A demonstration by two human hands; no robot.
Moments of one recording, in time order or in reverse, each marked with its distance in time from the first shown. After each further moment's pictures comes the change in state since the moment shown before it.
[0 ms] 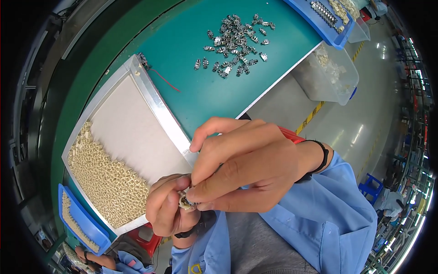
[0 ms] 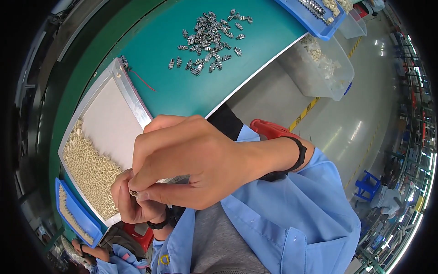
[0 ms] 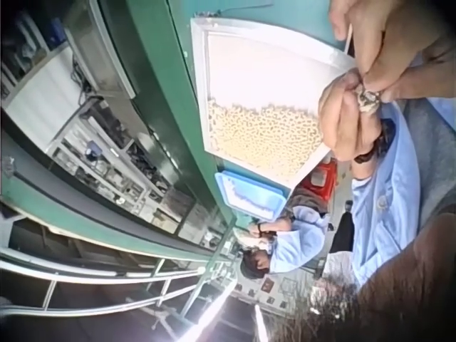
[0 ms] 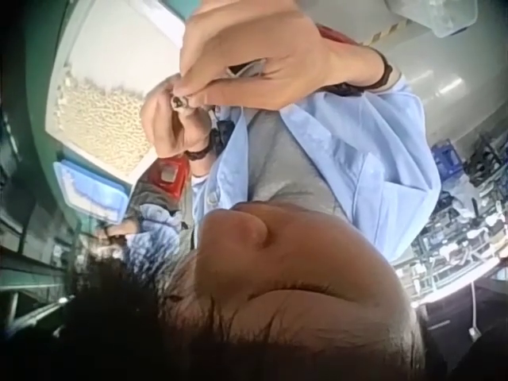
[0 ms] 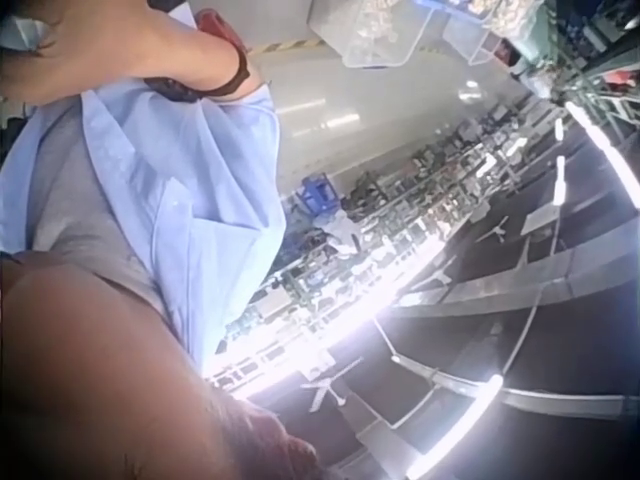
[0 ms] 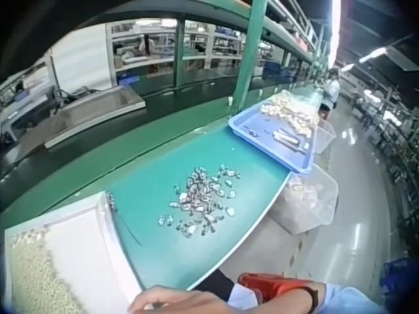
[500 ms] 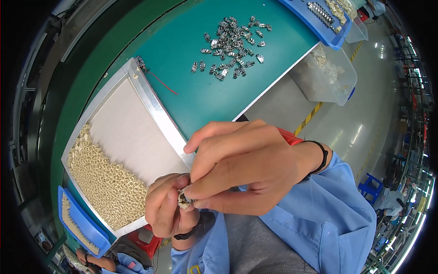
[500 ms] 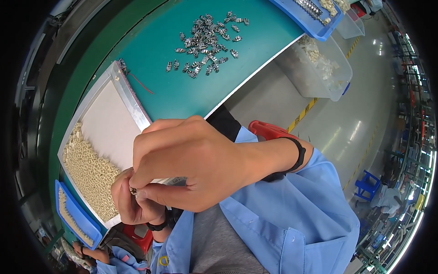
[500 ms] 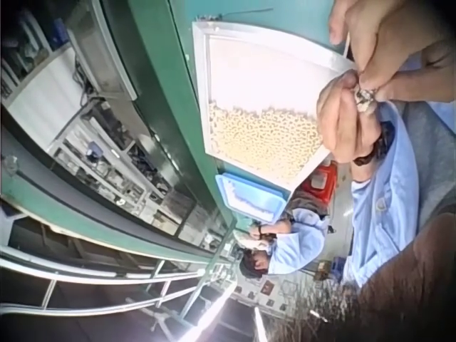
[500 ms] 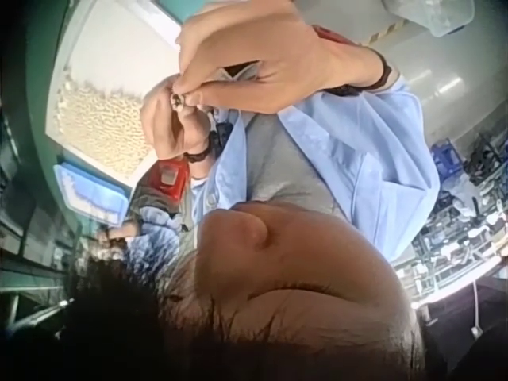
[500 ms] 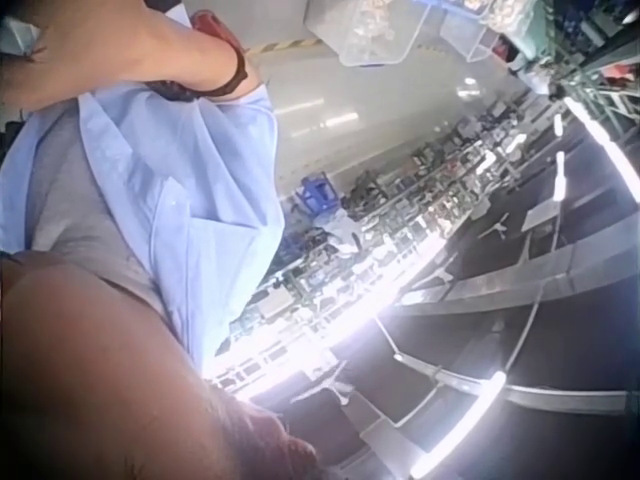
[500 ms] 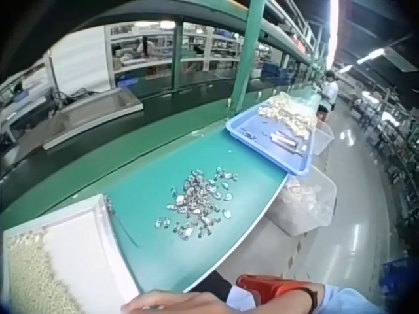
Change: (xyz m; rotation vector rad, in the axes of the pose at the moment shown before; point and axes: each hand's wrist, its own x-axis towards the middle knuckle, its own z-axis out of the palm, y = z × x) left_hand 0.005 0.001 0.004 0.017 -0.006 -0.002; right_hand 0.001 -0.004 -0.004 -0.056 -0.003 0.023
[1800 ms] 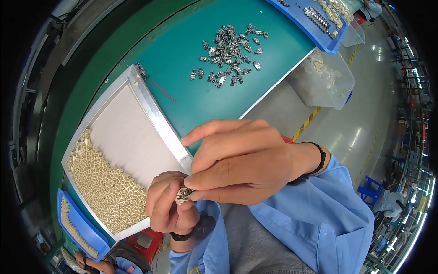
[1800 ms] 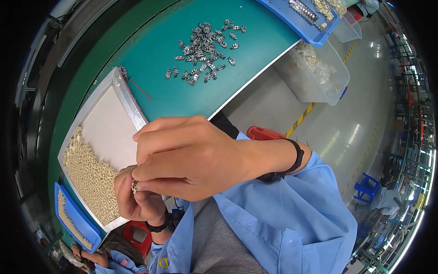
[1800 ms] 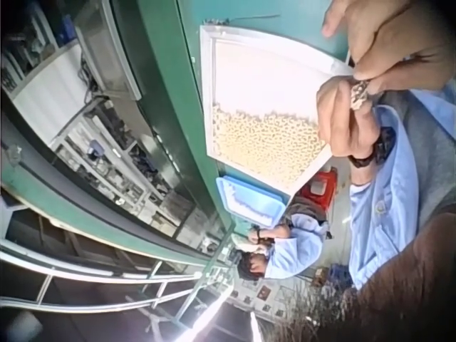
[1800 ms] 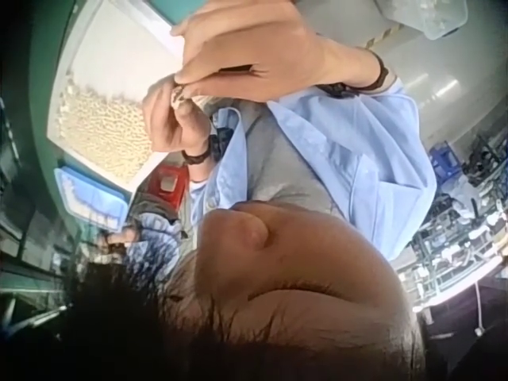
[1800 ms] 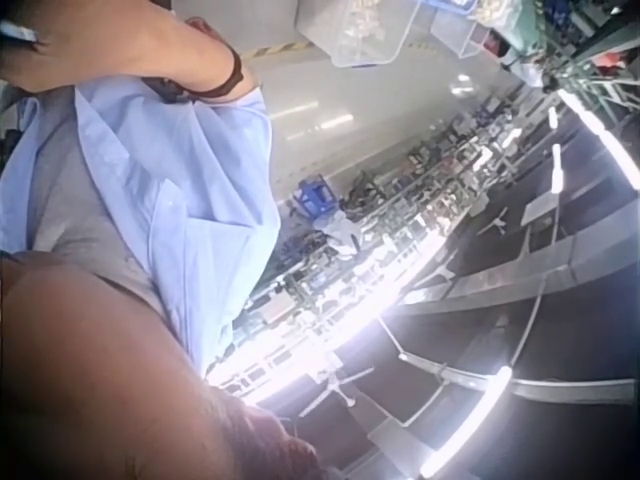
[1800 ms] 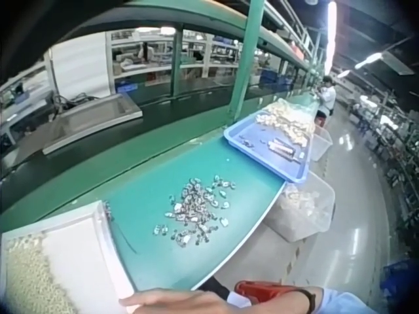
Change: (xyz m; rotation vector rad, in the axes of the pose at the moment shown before) left_hand 0.003 -0.004 0.014 -0.073 0.070 -0.065; right_hand 0.003 0.011 -0.003 -0.124 0.046 -0.161
